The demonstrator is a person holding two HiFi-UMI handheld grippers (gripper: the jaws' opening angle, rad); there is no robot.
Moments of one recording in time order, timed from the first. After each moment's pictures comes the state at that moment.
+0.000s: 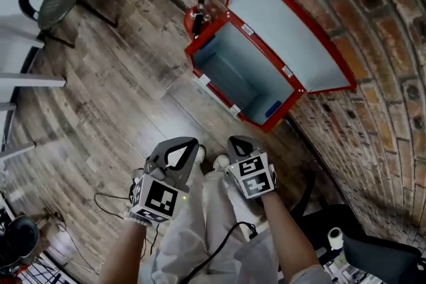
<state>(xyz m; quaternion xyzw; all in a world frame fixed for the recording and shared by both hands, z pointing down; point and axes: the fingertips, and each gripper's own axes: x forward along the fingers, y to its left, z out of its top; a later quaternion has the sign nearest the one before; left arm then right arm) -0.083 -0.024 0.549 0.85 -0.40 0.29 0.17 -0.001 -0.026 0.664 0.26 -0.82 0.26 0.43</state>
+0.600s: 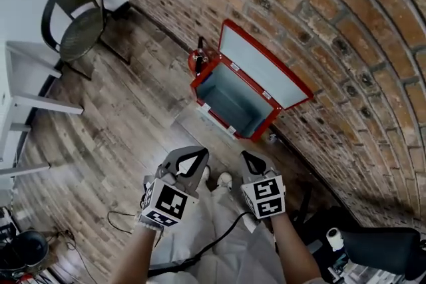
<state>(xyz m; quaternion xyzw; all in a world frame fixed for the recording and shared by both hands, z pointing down) -0.064 -0.031 0.395 0.87 -0.39 0.27 0.13 0.027 -0.037 0.474 0.35 -0.85 0.21 0.34</state>
